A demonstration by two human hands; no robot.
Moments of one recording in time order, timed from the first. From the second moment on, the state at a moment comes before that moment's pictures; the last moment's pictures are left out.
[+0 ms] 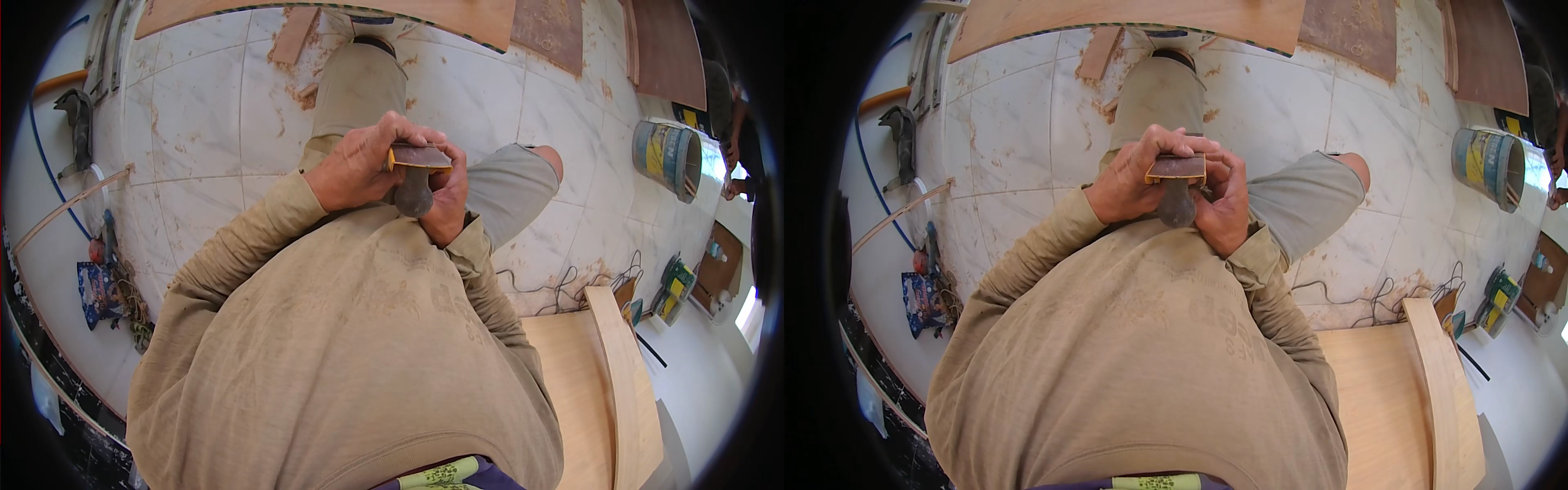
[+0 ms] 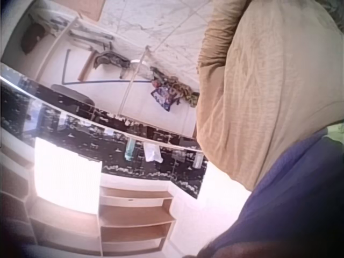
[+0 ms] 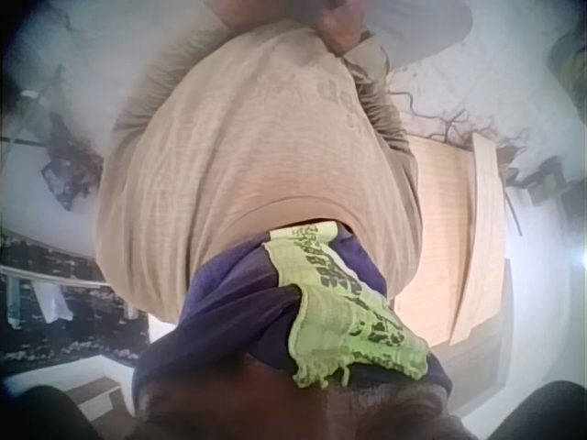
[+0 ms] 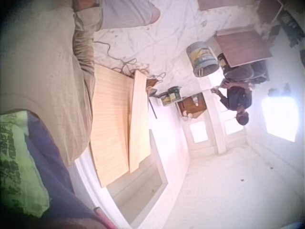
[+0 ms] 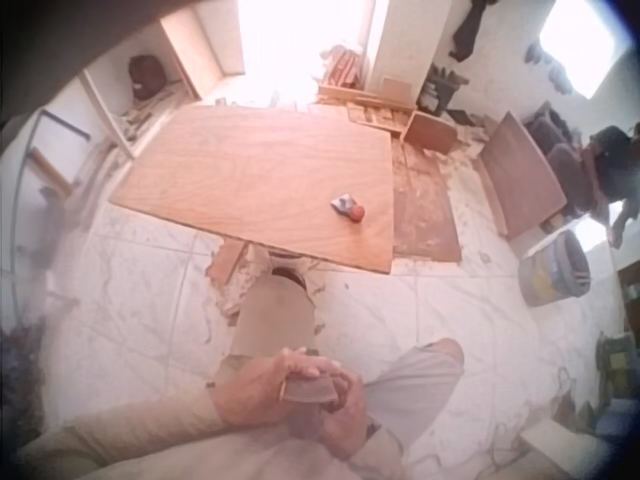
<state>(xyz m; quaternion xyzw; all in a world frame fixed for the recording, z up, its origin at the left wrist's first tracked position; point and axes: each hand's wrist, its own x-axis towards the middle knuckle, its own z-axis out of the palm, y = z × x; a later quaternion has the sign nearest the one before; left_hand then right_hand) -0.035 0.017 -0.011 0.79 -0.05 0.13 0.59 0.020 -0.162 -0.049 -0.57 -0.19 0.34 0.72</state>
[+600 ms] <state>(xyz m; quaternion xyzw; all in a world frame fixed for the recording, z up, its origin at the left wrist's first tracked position) -0.016 0.043 -0.059 0.78 0.03 0.04 0.63 0.035 -0.144 -0.056 -0.59 -0.10 0.39 0.70</state>
